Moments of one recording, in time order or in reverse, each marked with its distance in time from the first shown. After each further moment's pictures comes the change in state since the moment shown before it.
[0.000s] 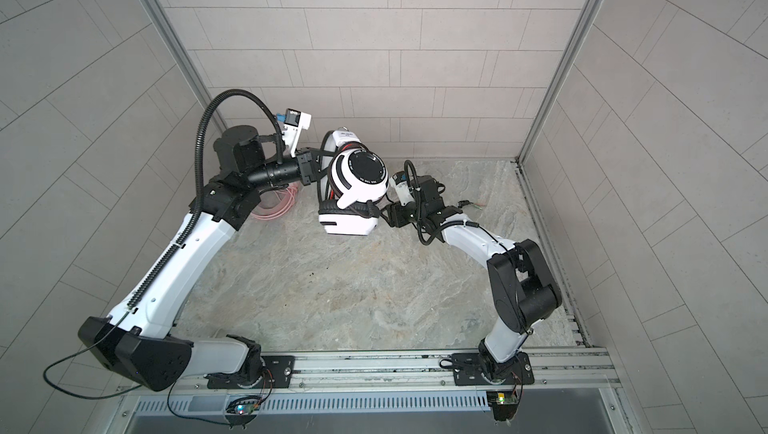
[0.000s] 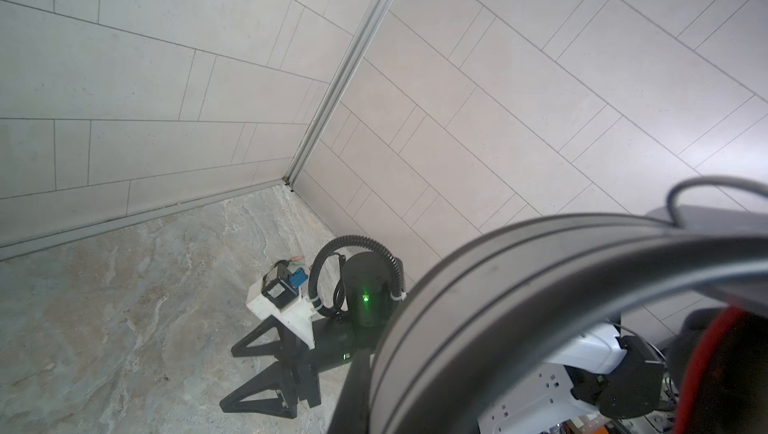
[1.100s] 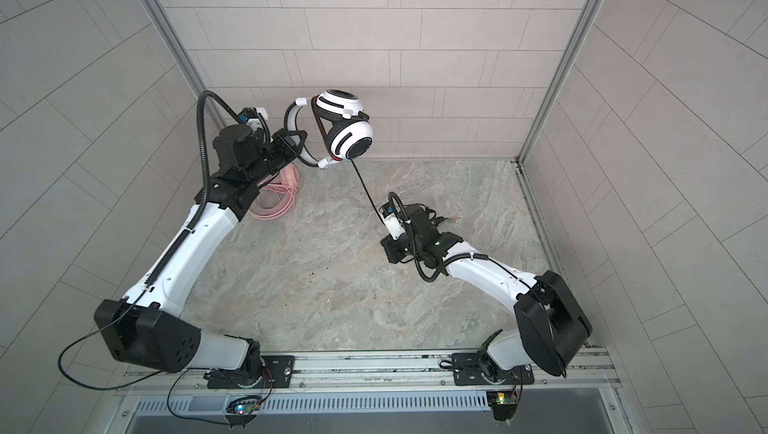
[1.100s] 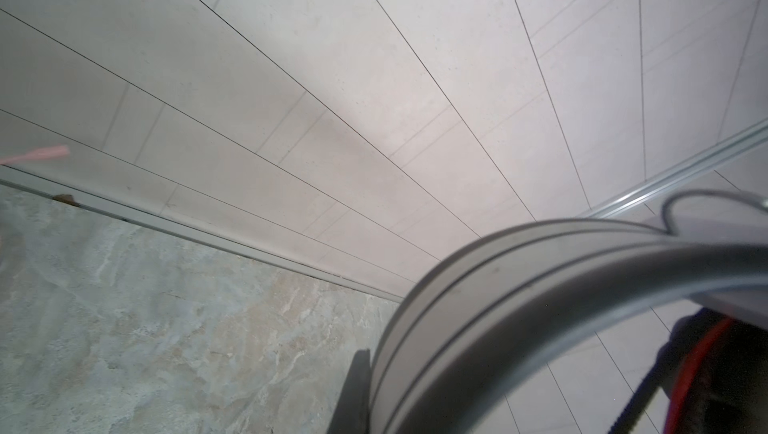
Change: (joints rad) left arm 0.123 0.072 -0.055 0.094 -0.607 -0.286; right arm 0.227 -0.273 -0.209 -0.163 0.143 -0.051
